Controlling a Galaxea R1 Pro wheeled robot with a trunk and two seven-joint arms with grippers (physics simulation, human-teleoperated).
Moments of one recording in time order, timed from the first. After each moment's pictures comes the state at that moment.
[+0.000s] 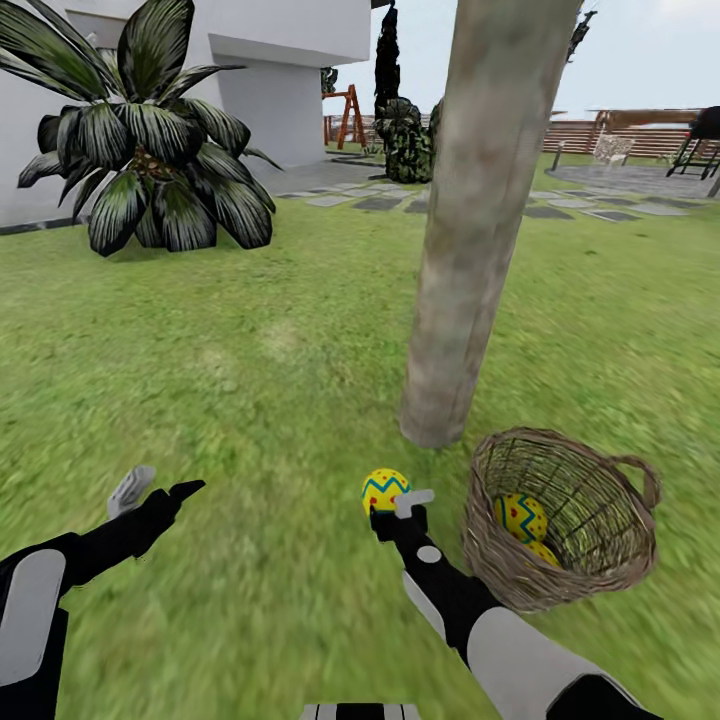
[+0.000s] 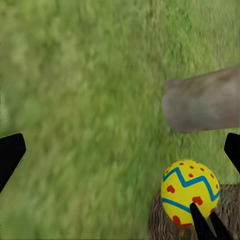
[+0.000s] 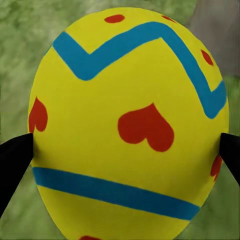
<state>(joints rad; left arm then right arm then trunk) -0.35 0.06 0.46 -1.58 0.93 1.00 0.17 -0.74 0.17 0.44 -0.39 -0.21 -0.14 -0.16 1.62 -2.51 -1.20</state>
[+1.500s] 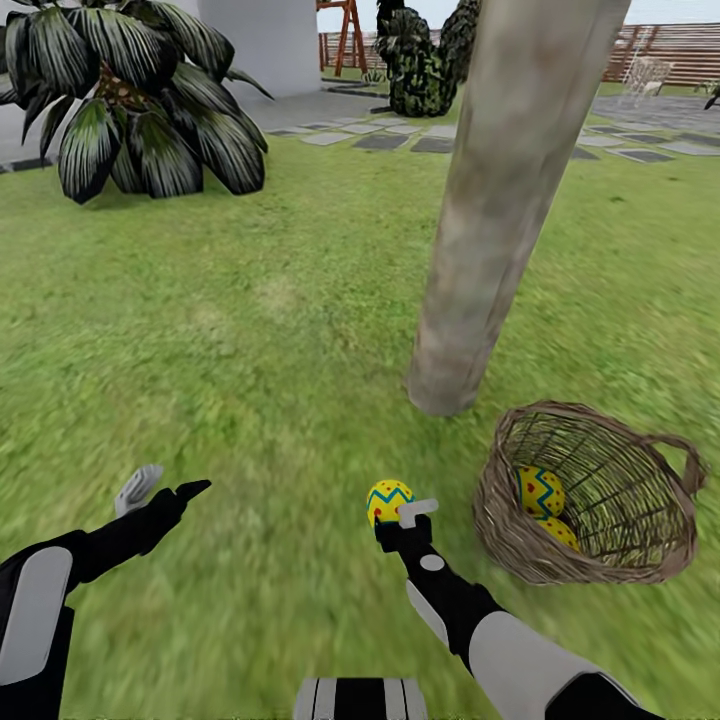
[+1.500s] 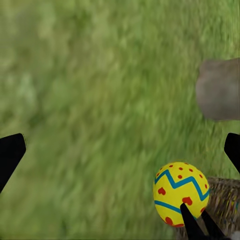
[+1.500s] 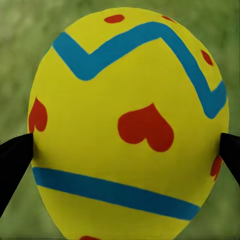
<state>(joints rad) -0.35 0.06 0.43 -1.58 0.93 1.01 0.18 -0.74 0.17 0.44 -0.32 -0.21 -0.15 -0.16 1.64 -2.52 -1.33</state>
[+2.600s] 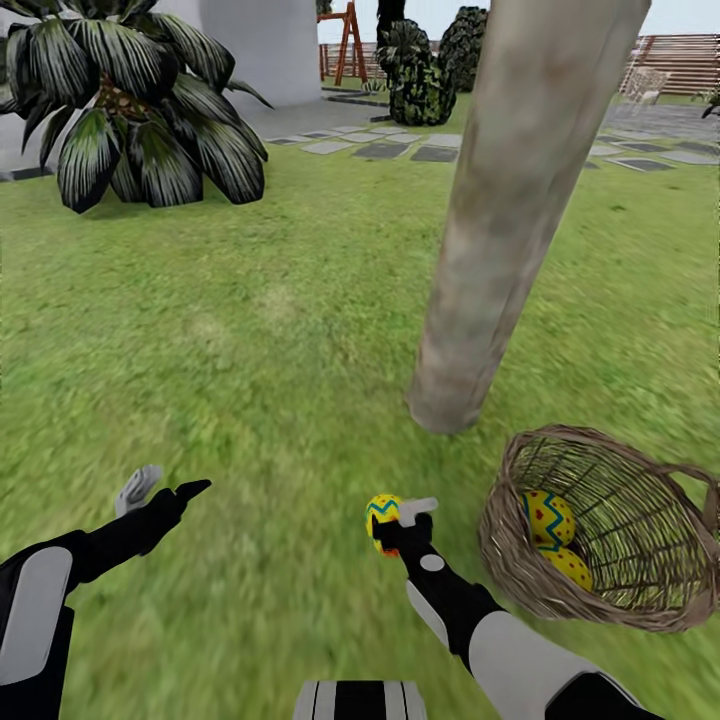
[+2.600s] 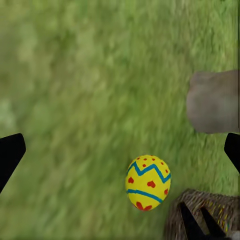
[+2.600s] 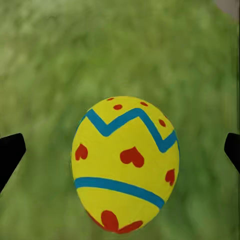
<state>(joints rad) -0.35 0.06 0.43 -1.58 0.93 1.00 0.17 -0.74 0.17 0.44 -0.33 -0.20 -0.17 -0.16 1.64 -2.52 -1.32</state>
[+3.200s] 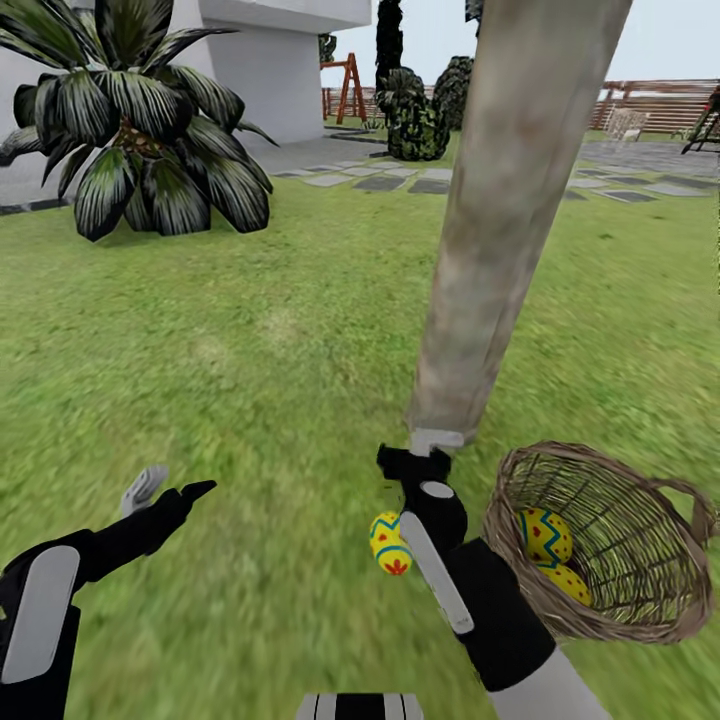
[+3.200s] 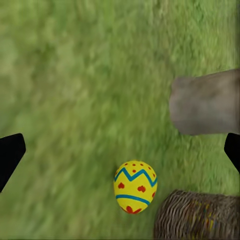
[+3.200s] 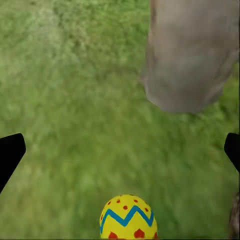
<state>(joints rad) -0.35 0.06 0.41 -1.58 0.93 1.00 0.18 -0.56 0.15 0.44 -1.45 -0.37 0.60 -0.67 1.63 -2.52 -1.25</state>
